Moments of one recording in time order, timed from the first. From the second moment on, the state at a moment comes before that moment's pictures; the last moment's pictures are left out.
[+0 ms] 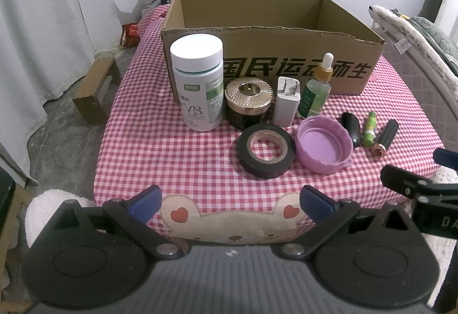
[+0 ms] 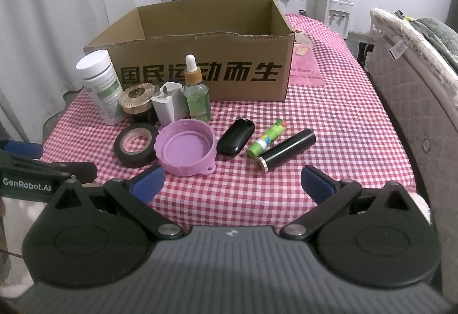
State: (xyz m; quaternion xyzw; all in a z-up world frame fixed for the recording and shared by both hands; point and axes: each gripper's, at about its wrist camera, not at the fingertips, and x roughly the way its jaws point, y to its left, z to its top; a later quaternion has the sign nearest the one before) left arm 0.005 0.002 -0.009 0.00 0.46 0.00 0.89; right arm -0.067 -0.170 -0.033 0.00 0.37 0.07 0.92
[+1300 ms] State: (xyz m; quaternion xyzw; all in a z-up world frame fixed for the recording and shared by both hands) left arm 0.034 -0.075 0.004 0.07 0.36 -0.25 0.90; right arm -0.009 -0.254 -0.048 0.15 0.39 0.05 0.91
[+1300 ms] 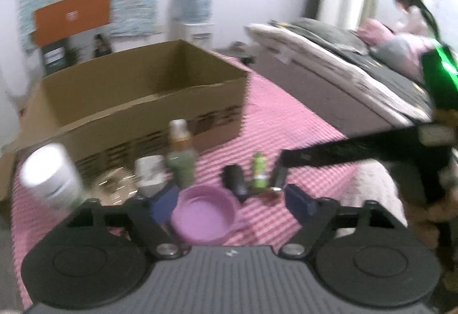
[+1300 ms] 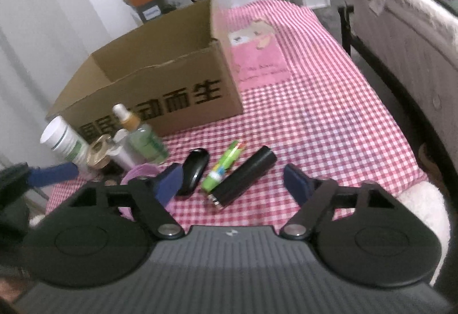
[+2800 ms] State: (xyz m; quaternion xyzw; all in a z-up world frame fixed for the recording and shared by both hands) left arm 0.097 -0.197 -0.054 0.18 0.42 -0.29 0.84; right arm 0.041 -0.326 -0.104 0.35 0.47 0.13 0.80
